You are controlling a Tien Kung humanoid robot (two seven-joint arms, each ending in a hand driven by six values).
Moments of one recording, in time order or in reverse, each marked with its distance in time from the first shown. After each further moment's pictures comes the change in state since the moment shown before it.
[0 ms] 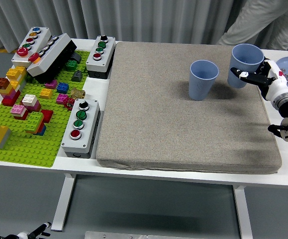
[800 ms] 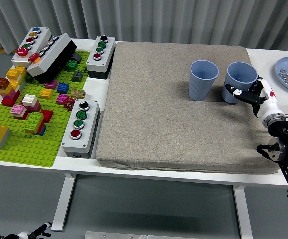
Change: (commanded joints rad) left arm -0.005 0.001 0.013 0.000 0.000 -0.006 0.004; right arm -0.046 0.049 -0.069 -0.116 0.074 -0.012 0.188
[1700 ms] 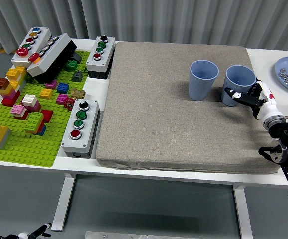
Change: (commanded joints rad) left arm 0.001 0.000 0.003 0.000 -0.001 0.000 -0.001; right arm 0.001 -0.002 0.018 -0.023 -0.027 0.067 0.002
